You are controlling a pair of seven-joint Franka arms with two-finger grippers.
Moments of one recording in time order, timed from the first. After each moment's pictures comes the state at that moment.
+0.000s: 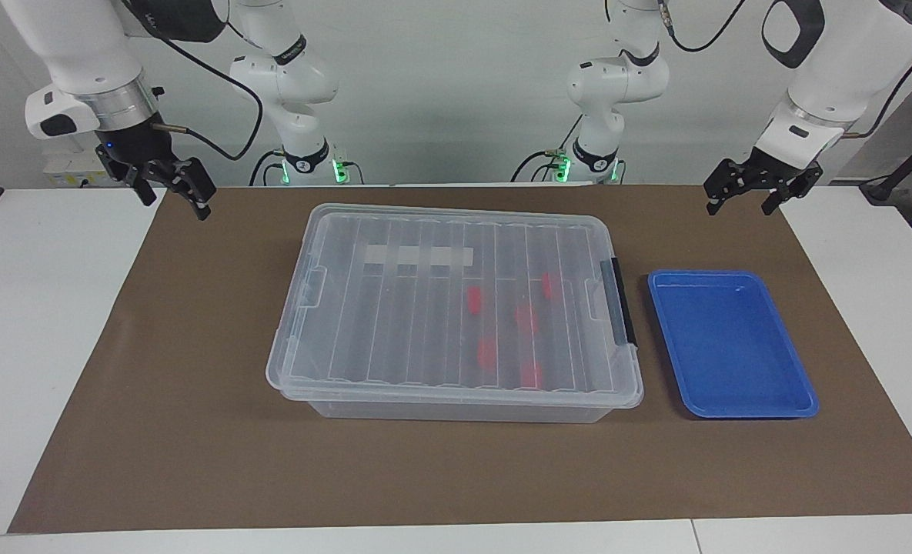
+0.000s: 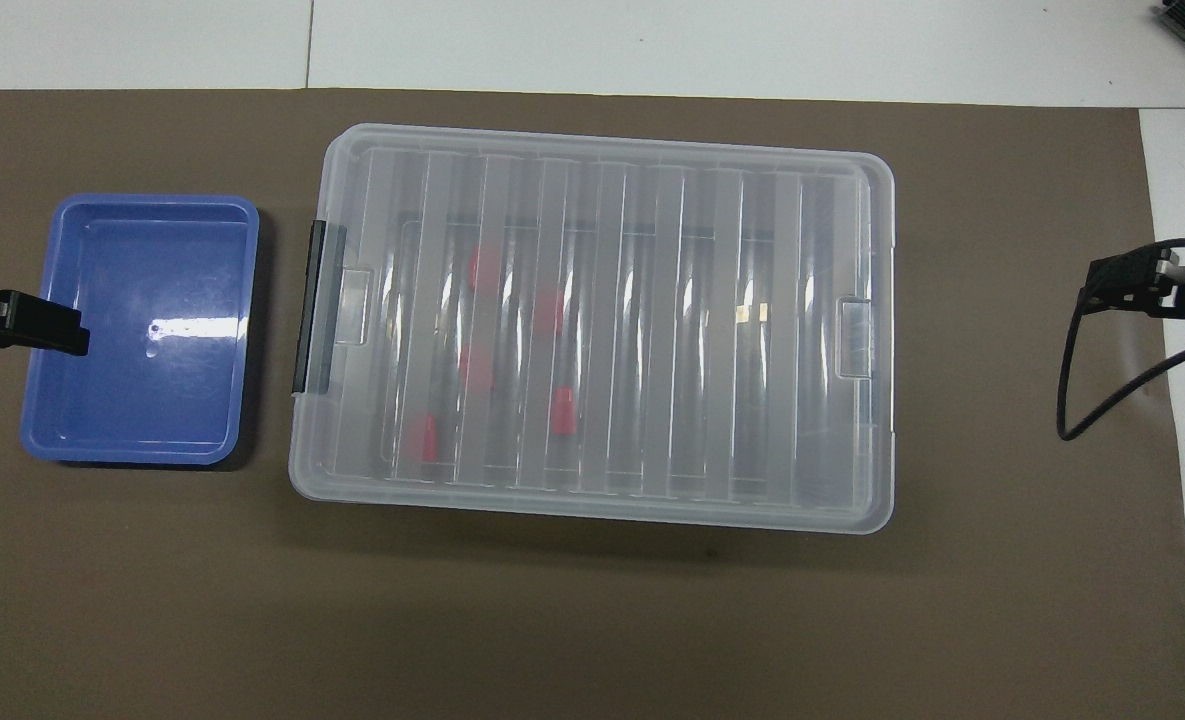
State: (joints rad) left arm 0.06 -0.03 -0.06 -1.63 0.00 1.58 0.08; right arm -0.08 -0.02 0.04 -1.57 -0.03 1.56 0.28
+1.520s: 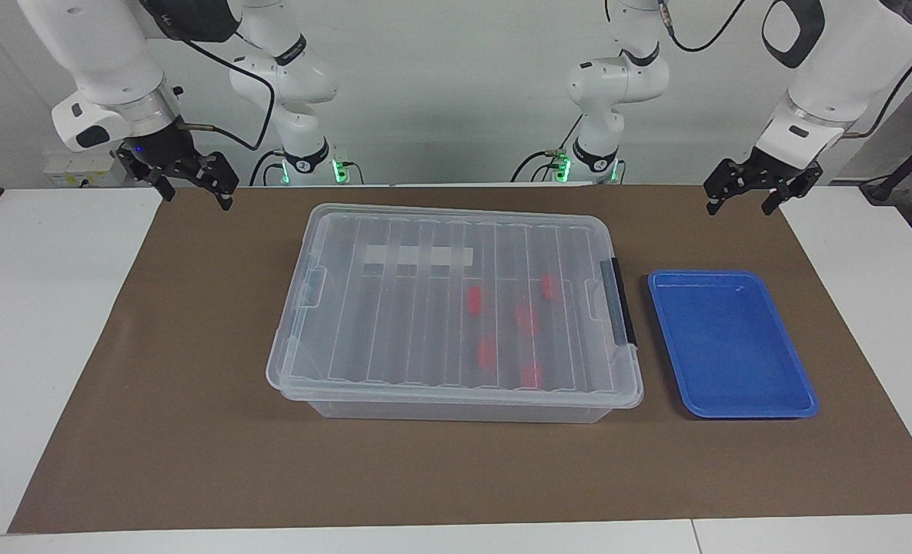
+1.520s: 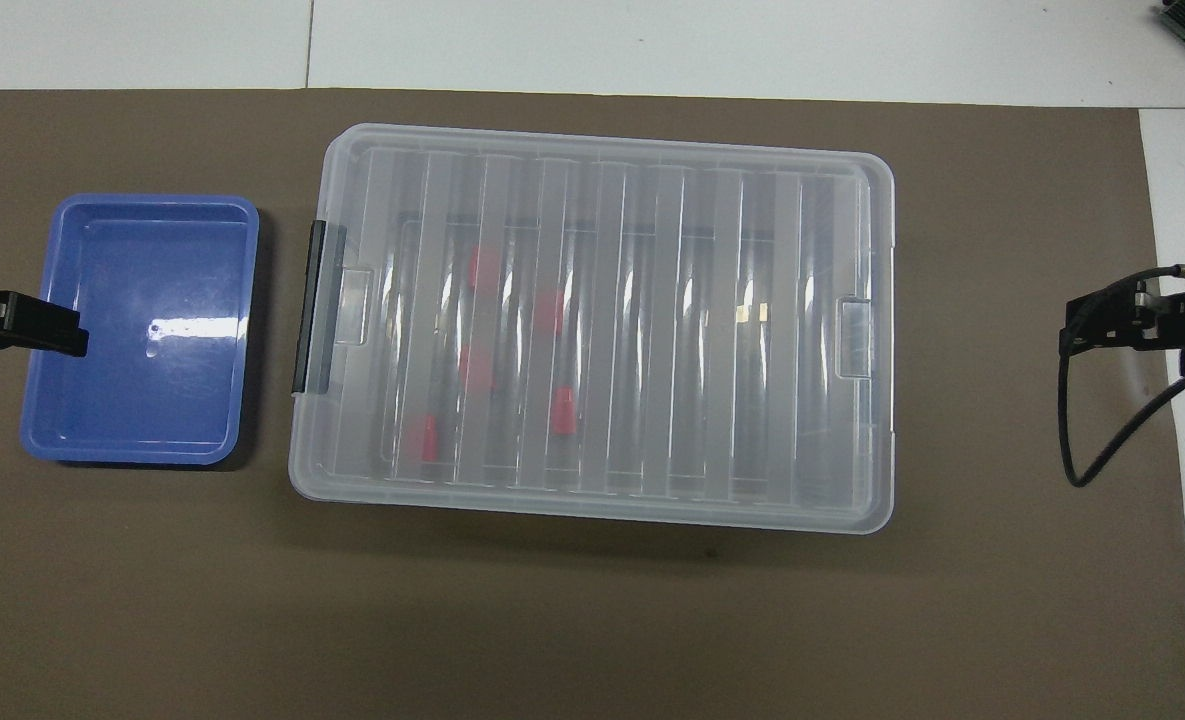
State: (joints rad) left arm 0.06 -0.03 -0.06 -1.63 0.00 1.58 0.08; right arm -0.07 -0.02 0.06 -1.57 -0.03 1.49 0.19
